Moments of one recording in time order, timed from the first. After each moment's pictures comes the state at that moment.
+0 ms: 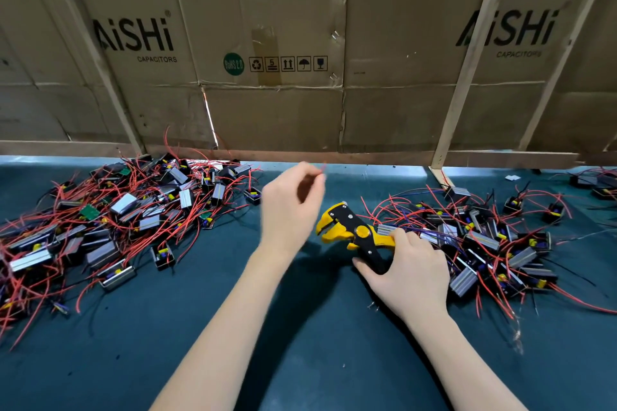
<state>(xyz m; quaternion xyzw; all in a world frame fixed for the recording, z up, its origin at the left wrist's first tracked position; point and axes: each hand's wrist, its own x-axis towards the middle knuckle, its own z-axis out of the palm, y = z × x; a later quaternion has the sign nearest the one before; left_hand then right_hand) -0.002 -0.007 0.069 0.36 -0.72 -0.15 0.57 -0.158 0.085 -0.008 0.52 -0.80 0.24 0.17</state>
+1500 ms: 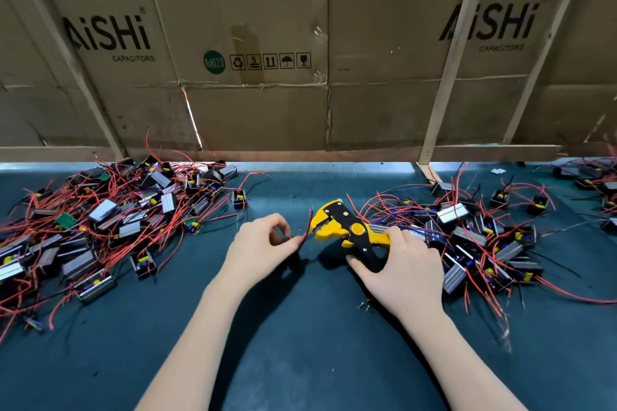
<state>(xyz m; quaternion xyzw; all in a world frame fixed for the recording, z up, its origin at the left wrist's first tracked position) 0.038 -0.022 0.018 0.47 -0.79 -0.24 0.30 -0.166 0.087 -0.007 0.50 -0.82 0.24 0.13</state>
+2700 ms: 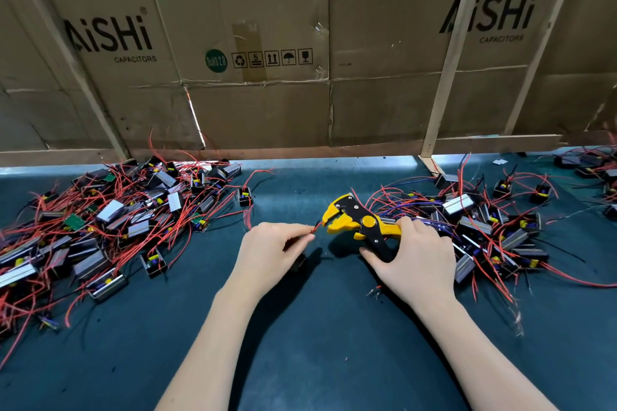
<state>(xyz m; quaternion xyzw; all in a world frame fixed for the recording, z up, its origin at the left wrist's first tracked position) 0.043 -0.008 0.012 0.35 -0.86 -0.10 0.37 -0.169 0.089 -0.005 0.49 -0.82 0.24 0.16</state>
